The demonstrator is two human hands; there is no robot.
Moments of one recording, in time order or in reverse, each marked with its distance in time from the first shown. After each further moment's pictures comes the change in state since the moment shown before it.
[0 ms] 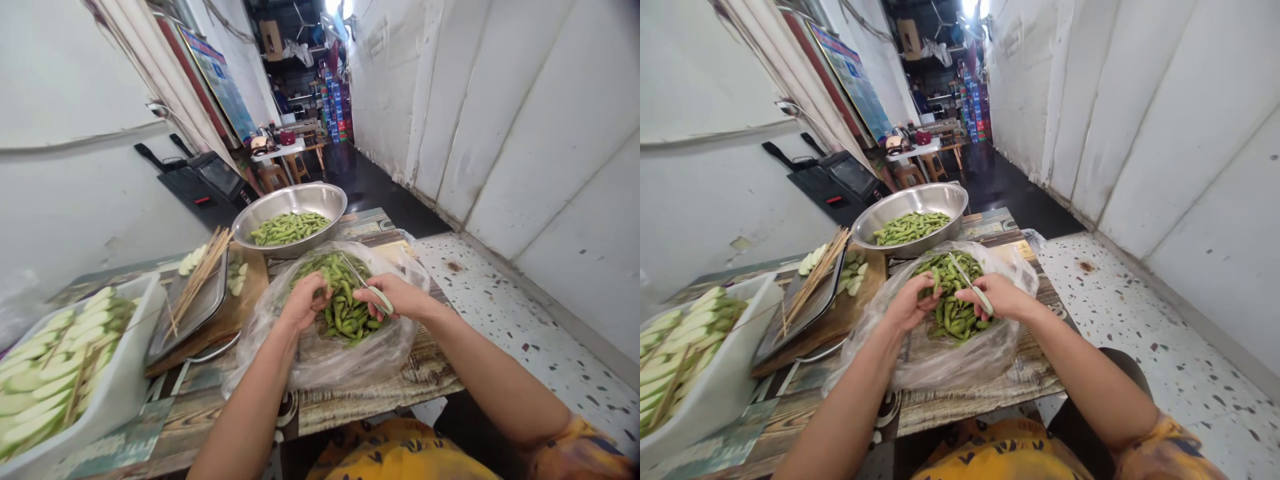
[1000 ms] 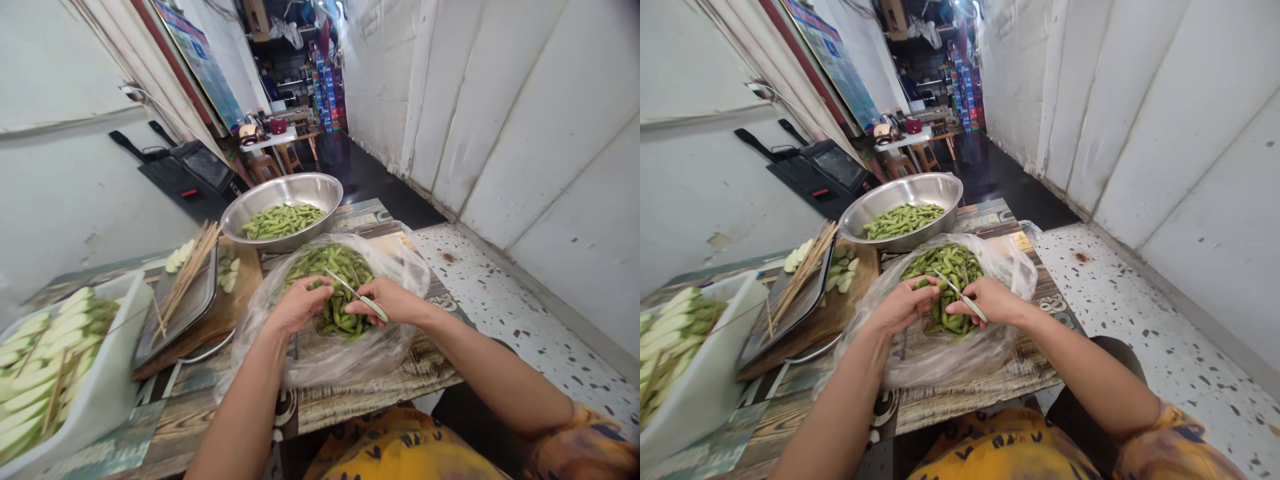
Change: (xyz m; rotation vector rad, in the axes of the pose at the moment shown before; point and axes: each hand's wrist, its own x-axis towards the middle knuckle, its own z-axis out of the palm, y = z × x) left_hand -0.011 0.001 -0.007 0.122 -0.009 -0.166; right_hand 0.001 0.013 0.013 -0.151 -0.051 -0.019
